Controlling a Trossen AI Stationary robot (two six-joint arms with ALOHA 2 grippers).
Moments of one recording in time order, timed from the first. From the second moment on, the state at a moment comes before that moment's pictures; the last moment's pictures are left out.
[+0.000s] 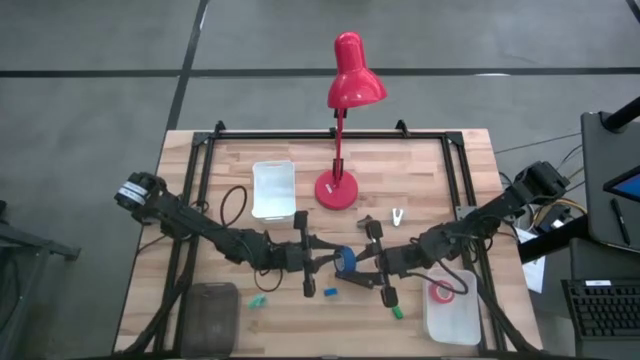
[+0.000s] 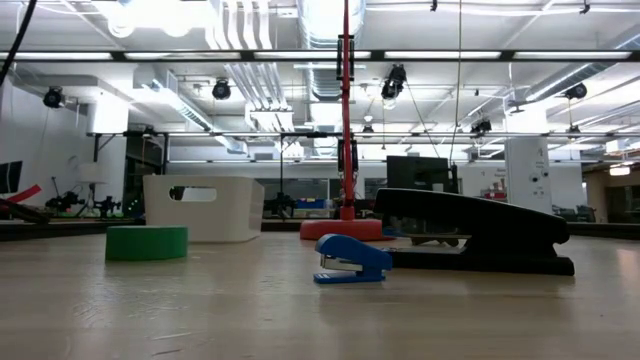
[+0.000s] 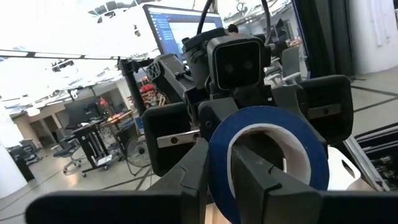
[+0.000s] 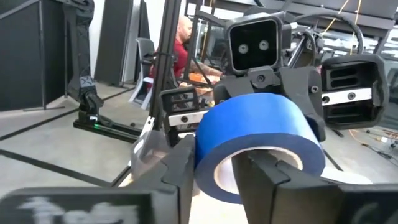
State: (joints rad) left arm -0.42 1.59 0.99 0.84 -0.47 0.43; right arm 0.49 1.42 0.80 0.69 0.28 -0.16
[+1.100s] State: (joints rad) left arm -0.43 1.59 1.00 0.81 -0.43 0.34; right arm 0.67 1.12 0.94 -0.60 0.24 0.84
